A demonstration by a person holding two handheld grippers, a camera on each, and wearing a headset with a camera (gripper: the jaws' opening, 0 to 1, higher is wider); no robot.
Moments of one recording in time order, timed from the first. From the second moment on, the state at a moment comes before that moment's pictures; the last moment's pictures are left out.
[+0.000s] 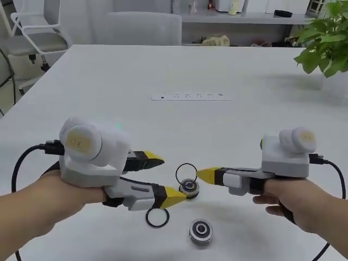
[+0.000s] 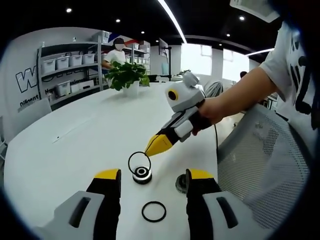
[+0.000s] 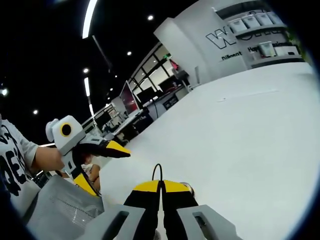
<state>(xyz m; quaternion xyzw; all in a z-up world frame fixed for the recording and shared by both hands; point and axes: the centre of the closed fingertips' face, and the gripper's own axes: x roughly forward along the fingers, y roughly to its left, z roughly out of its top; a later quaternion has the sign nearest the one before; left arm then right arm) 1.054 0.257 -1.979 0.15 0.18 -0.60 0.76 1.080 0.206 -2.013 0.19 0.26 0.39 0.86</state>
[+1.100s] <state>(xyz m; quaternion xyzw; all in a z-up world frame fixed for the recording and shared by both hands) 1.036 0.304 -1.963 0.13 0.18 -0.58 0.79 1.067 0.232 -2.003 0.20 0.27 0.42 0.84</state>
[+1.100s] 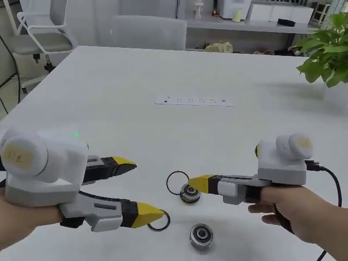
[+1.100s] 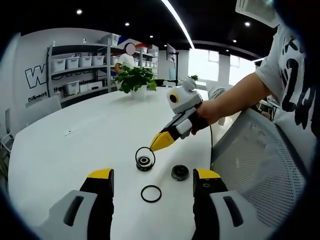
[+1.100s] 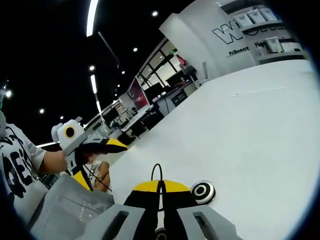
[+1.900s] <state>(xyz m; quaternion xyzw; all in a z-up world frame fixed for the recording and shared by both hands) 1.030 0.319 -1.960 0.13 0.18 -0.57 0.79 1.053 0.262 -2.012 0.18 0.30 0.45 0.82</state>
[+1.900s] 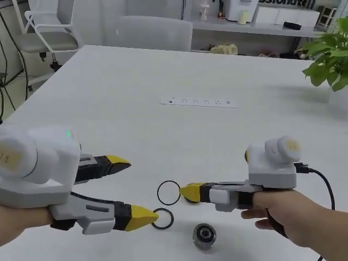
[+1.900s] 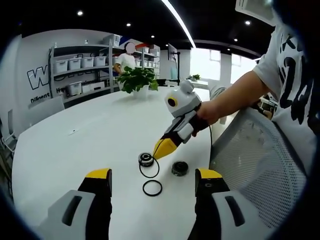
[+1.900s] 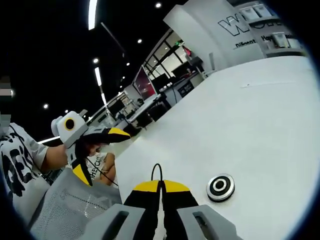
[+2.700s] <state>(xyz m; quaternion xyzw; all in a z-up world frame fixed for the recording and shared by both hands) 1.027 0.328 -1.959 0.14 0.18 -0.56 0.79 1.045 0.273 -2.037 0.17 0.34 0.46 0.81</state>
